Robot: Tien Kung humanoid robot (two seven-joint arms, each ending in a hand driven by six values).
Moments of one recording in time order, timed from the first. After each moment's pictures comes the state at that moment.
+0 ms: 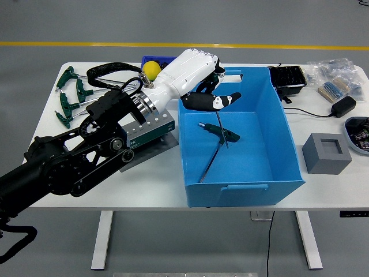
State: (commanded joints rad) left arm -0.82 0.16 -0.65 -1.24 1.85 0.28 -0.15; right arm 0.17 -0.20 0.09 0.23 0.33 -0.32 -0.01
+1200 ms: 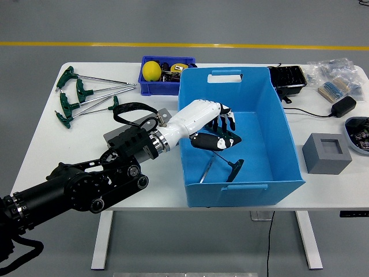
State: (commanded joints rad) left arm -0.80 0.09 -0.41 -1.05 1.60 0.33 -0.19; right arm 0.17 -0.20 0.09 0.23 0.33 -0.32 -0.01
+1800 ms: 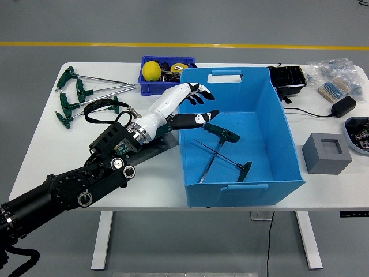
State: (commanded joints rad) left arm -0.67 0.13 -0.64 -1.09 1.38 0.40 -0.21; right arm 0.17 -0.20 0.08 0.23 0.34 -0.32 0.00
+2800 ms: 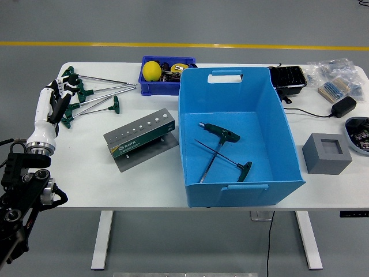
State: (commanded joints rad) left arm -0.27 0.17 -1.32 -1.08 1.39 0.30 -0.24; right arm 0.14 -0.19 0.08 0.23 0.36 -0.31 0.00
